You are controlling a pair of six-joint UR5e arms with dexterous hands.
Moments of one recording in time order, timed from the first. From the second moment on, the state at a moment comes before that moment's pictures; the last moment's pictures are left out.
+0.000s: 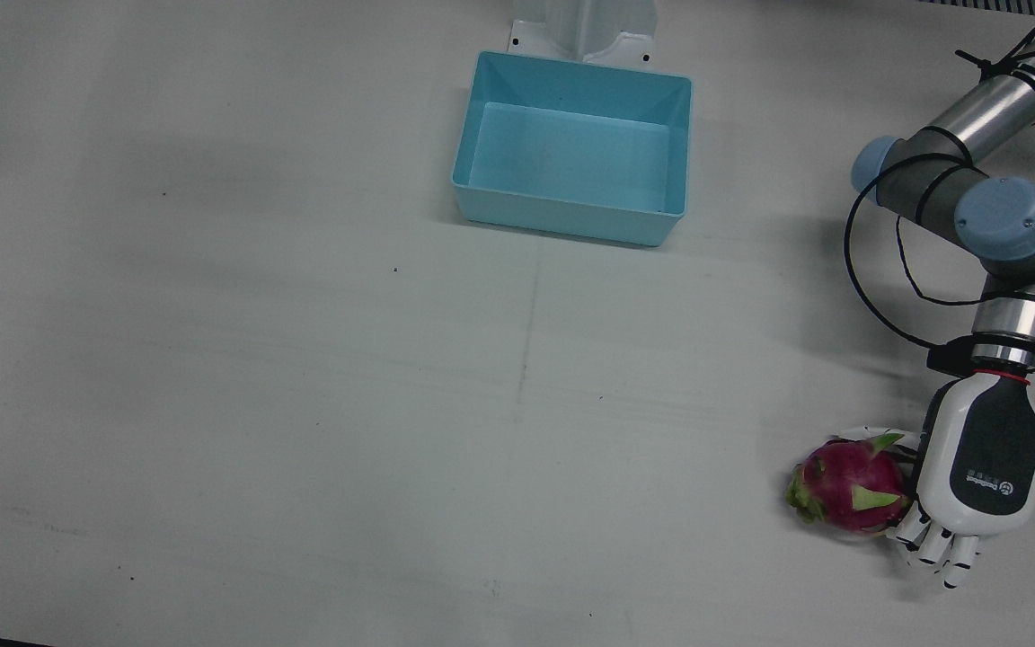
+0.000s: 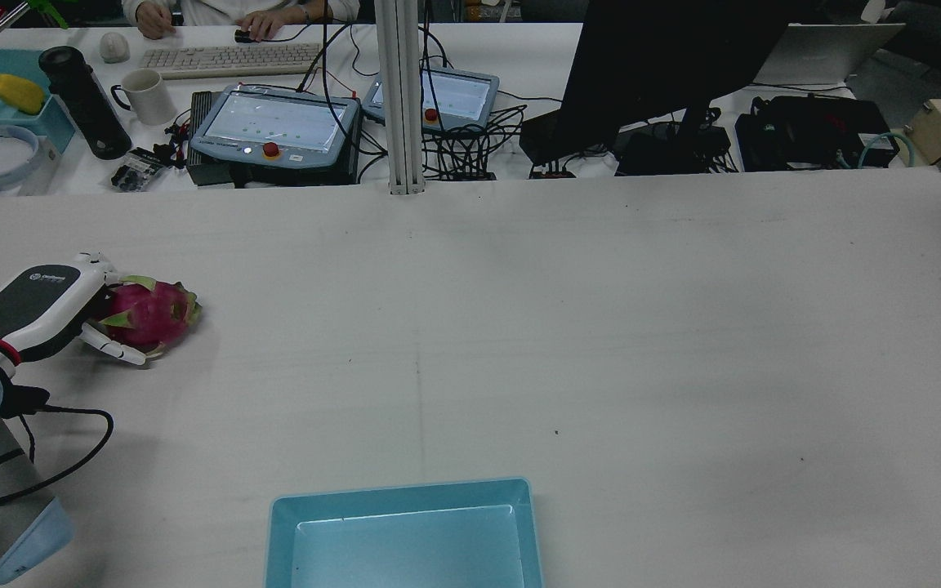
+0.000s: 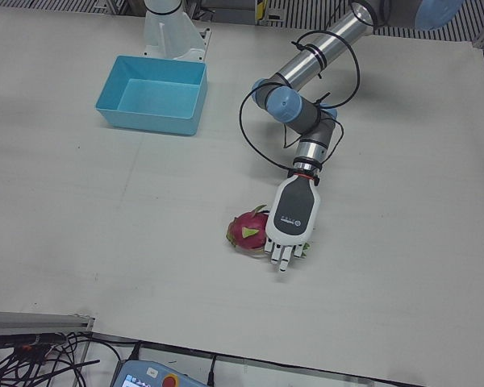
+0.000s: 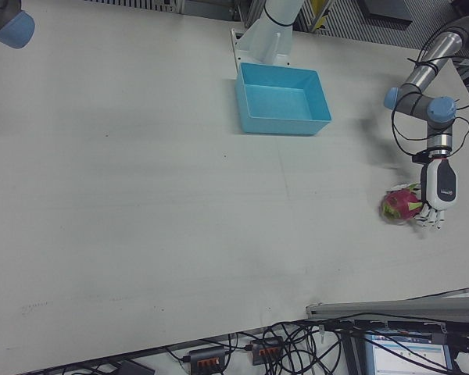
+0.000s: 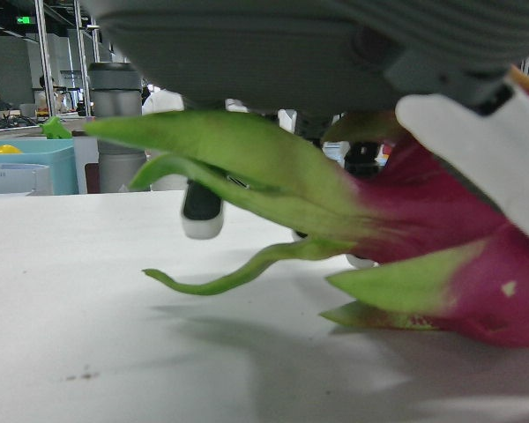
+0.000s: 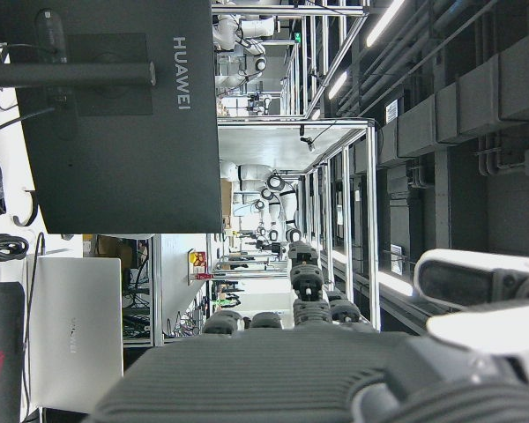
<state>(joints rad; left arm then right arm) -0.77 -1.88 -1.52 0.36 1.09 1.55 1.53 -1.58 1.57 -3.06 -1.48 0.05</state>
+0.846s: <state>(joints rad) -0.86 -1.82 -1.58 0.24 1.08 1.38 1.53 -1.58 1.57 -3.06 -1.48 0.05</state>
